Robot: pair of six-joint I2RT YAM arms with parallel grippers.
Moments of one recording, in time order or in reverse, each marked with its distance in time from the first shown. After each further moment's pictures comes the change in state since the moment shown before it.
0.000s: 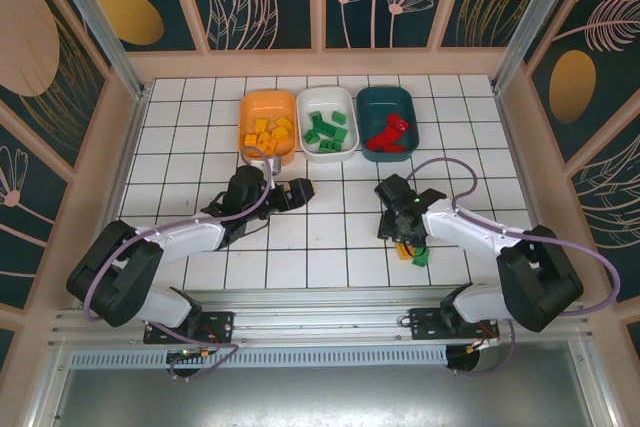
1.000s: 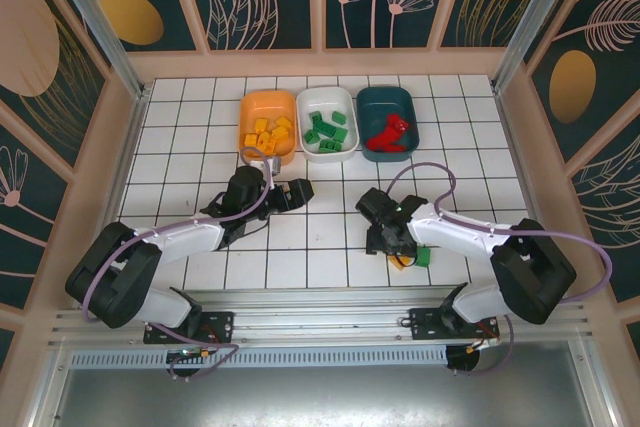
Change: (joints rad) left arm 0.000 -0.010 -0.002 -0.010 0.001 -0.001; right arm 0.180 0.046 0.024 -0.094 0.023 0.045
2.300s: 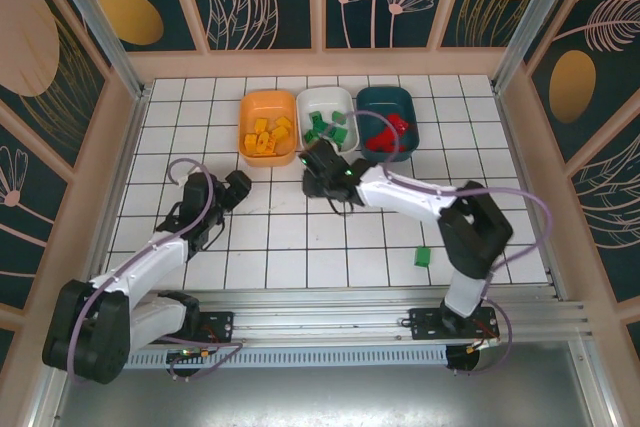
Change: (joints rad) left arm 0.296 -0.324 -0.137 -0.360 -0.353 -0.124; right arm 0.071 0.420 0.579 0.416 0.029 -0.169
